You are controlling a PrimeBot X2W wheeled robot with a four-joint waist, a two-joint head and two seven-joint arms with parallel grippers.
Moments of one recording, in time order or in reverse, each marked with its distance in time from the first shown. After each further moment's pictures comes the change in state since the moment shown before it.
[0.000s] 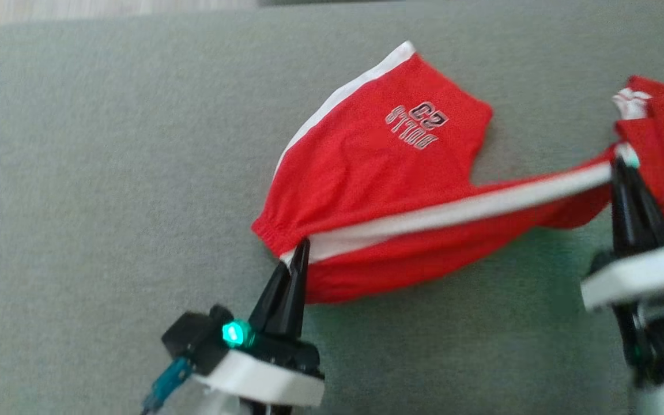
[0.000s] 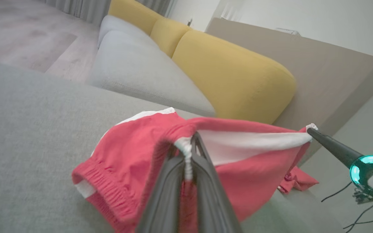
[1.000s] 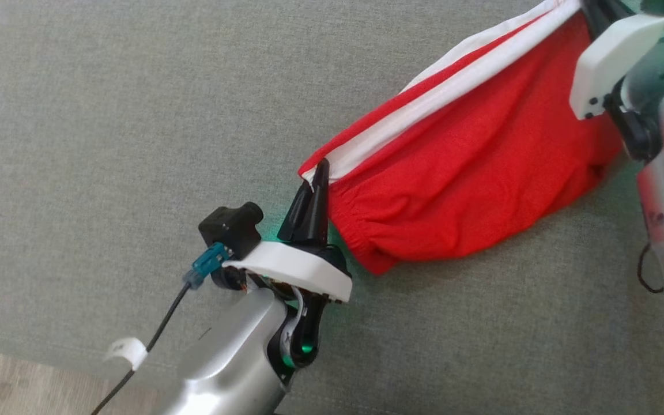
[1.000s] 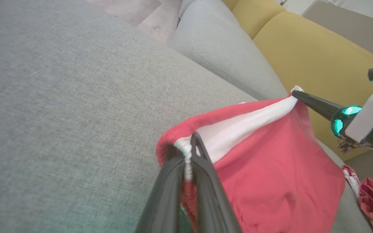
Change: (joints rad) left arm -0.425 -0.113 -0.138 0.404 -0.349 0.088 -0.029; right arm -0.865 -0.224 0.312 0.807 -0.041 0.000 0.119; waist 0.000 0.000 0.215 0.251
